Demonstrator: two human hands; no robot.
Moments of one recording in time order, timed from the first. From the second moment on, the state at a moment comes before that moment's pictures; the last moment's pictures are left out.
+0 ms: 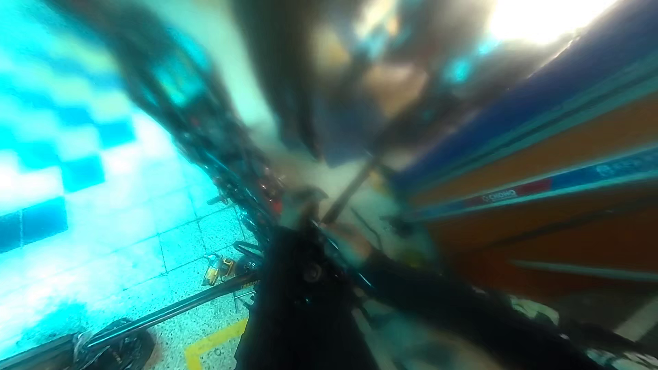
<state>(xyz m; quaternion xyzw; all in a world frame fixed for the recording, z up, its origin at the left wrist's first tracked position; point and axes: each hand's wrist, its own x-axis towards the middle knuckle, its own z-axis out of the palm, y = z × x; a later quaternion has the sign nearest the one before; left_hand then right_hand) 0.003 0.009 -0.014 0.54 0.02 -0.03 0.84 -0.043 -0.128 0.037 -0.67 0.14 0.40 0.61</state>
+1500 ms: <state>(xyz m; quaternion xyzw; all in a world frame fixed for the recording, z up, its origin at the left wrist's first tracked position) -0.130 0.047 -0.002 0.74 0.25 0.11 0.61 0.060 -0.091 0.013 -0.77 -0.60 0.18 0.14</state>
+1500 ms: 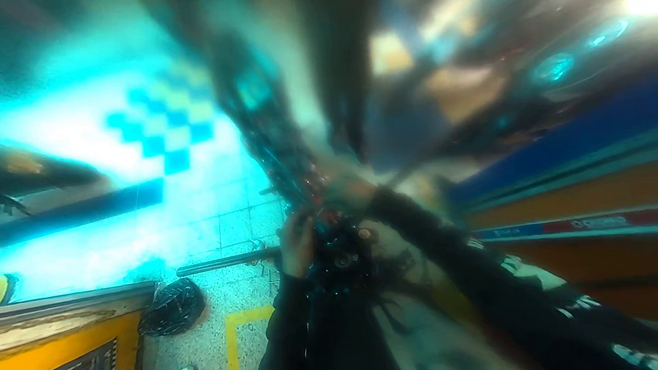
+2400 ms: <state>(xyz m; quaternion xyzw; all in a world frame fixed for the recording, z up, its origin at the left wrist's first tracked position) -0.108 0.055 -0.032 0.71 0.23 0.13 0.65 0.007 -0.120 -0.004 -0.87 -0.46 0.11 0.13</state>
